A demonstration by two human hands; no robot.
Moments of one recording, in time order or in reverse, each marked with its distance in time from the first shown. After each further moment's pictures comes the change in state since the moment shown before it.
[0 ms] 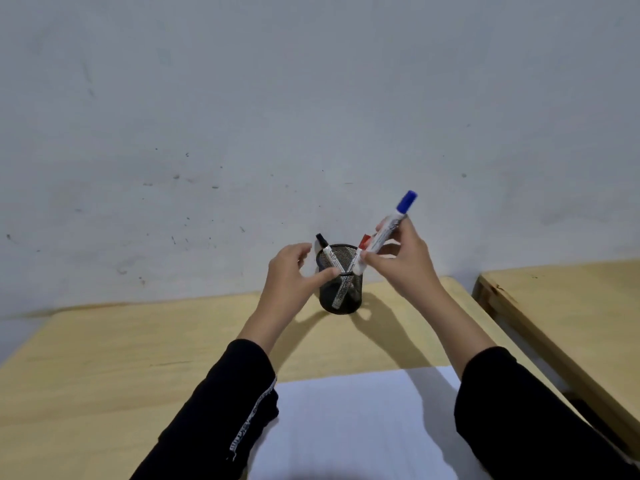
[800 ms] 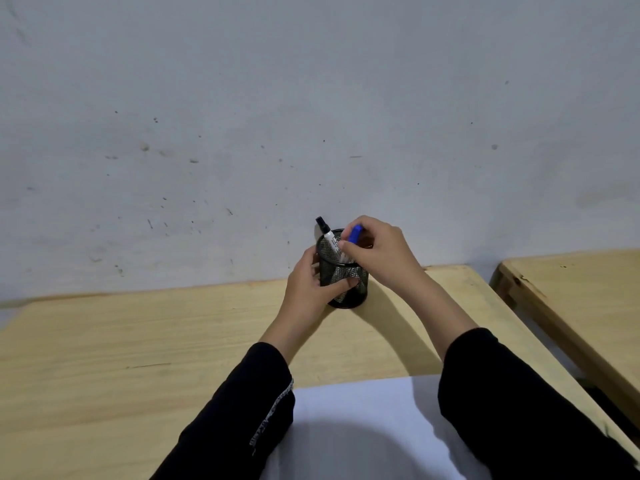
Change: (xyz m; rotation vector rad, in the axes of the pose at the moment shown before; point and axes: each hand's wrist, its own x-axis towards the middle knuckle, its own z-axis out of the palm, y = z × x) left_hand 0.009 -0.043 0.055 -0.455 -0.120 -0.149; right_hand 0.034 0.042 0.036 -0.170 -0.196 0.007
